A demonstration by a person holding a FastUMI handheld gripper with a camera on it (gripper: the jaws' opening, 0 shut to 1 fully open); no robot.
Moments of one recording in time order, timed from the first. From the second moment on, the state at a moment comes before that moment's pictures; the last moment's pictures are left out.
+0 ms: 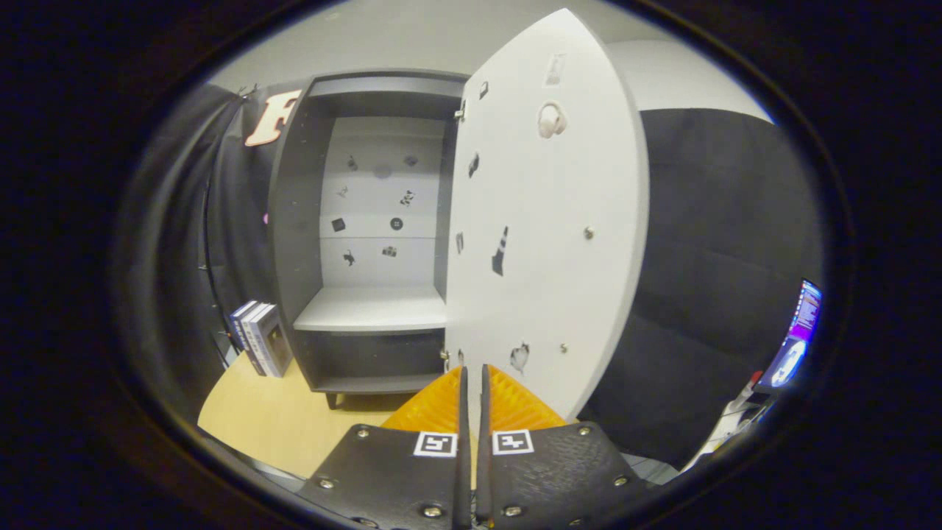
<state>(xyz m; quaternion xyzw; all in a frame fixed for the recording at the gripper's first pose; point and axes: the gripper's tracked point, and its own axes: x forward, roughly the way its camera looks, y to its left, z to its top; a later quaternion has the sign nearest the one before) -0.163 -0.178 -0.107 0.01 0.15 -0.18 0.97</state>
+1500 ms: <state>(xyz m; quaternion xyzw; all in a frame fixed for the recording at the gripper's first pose) -0.094 -0.055 -0.411 -0.03 0.45 0.05 0.89</state>
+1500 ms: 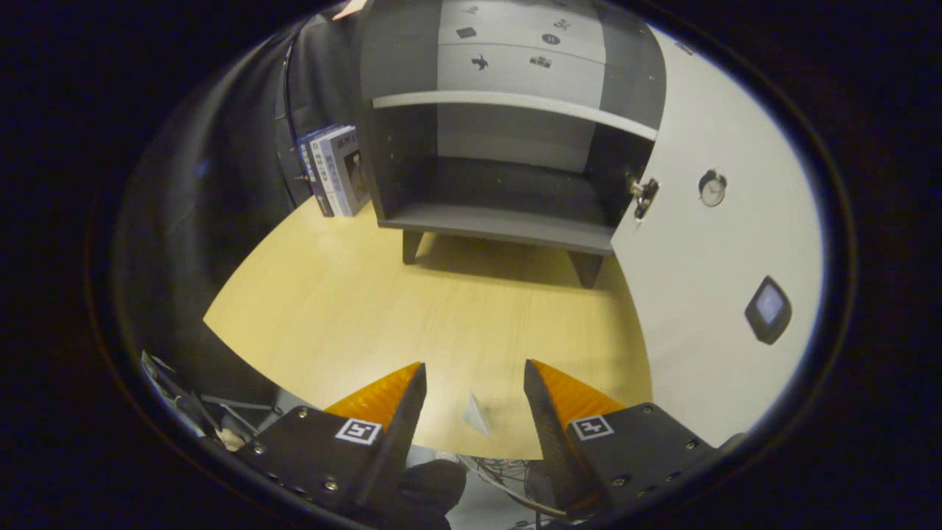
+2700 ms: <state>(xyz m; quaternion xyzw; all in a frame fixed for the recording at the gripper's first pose) -0.116 -0.059 -0.537 -0.06 0.53 0.07 0.84</state>
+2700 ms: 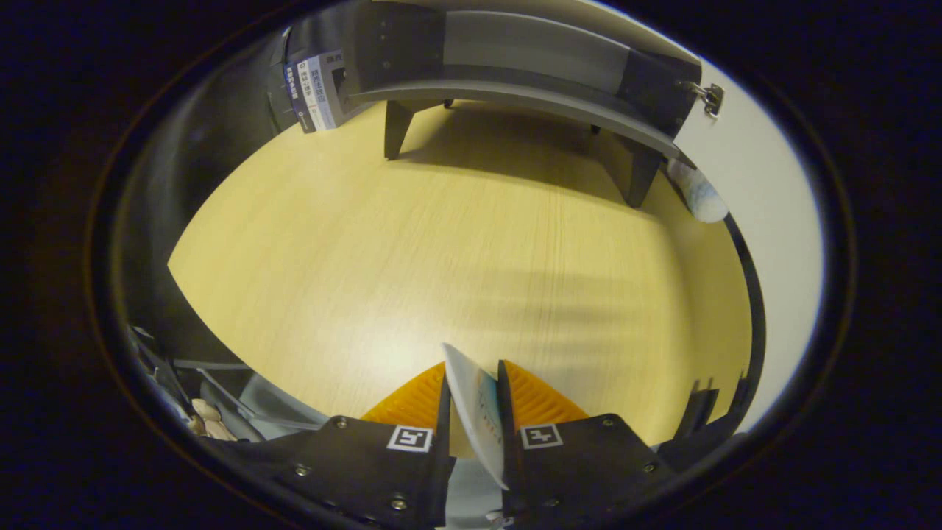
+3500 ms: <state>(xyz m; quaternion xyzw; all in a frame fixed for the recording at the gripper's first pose) -0.015 -0.027 -0.331 -0.01 0.40 0.08 0.91</state>
